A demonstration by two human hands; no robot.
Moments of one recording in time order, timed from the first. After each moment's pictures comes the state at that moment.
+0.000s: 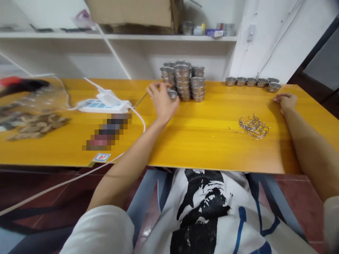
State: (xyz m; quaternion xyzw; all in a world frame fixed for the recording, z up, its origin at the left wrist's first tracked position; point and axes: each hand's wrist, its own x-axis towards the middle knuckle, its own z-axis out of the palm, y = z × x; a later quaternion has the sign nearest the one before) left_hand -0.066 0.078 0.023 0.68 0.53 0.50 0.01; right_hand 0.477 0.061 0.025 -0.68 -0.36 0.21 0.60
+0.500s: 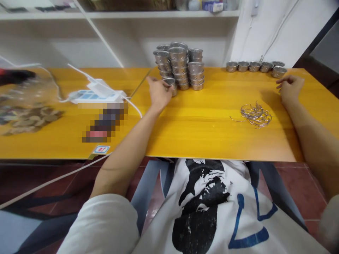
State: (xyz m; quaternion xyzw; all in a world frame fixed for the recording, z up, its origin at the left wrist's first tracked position) left_hand -0.086 0.112 0.006 0.66 0.61 0.43 0.08; right_hand 0.459 0.044 0.026 -0.70 -0.44 0.09 0.56
